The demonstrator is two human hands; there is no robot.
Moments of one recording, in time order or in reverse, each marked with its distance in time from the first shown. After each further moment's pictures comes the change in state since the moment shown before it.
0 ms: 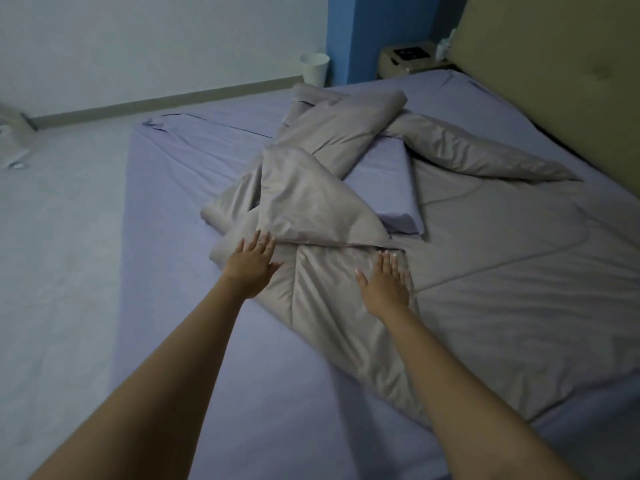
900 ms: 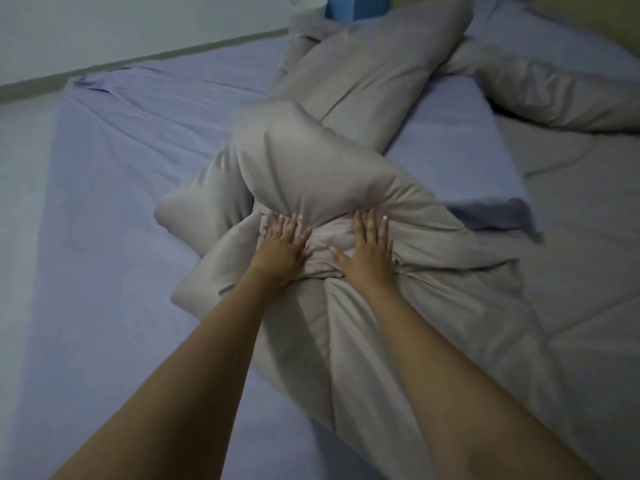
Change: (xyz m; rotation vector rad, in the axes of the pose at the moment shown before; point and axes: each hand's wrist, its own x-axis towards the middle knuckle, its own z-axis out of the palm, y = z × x) left_hand 0.297 -0.078 0.183 -0.075 0.065 0.189; right_hand 0.296 -0.099 0.199 0.117 0.285 -0.094
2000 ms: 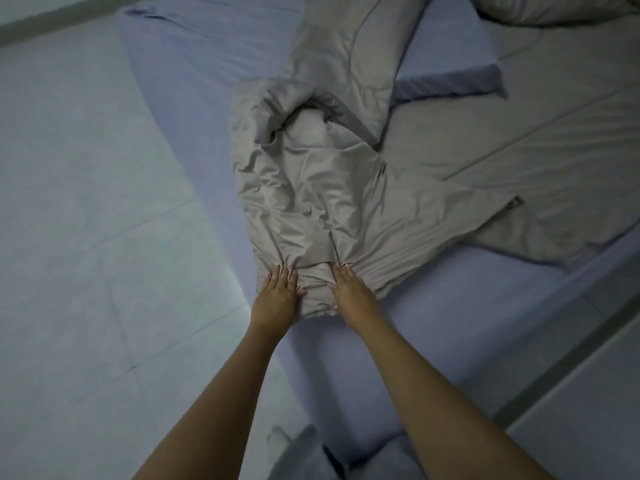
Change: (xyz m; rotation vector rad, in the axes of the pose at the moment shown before) left_hand -0.569 -0.099 0.031 -0.065 -0.235 -0.014; right_hand -0.519 -0.258 0.012 -0.011 -0.451 0.014
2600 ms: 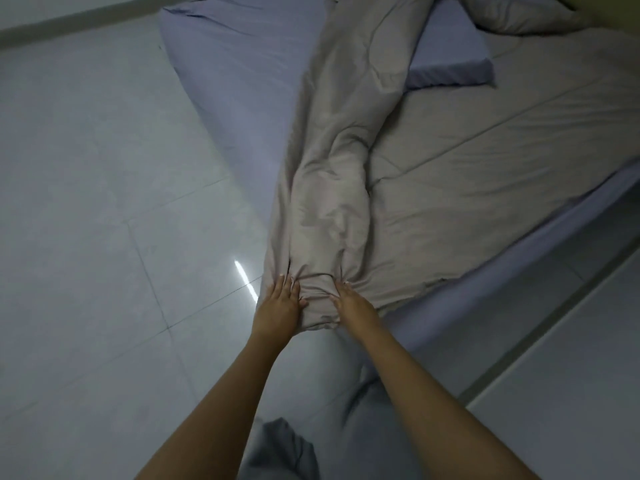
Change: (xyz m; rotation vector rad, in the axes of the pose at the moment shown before) left_hand -0.232 -0.081 0.045 0.056 -0.007 0.070; right_hand -0.196 -0.141 0.093 0.143 -0.065 0.083
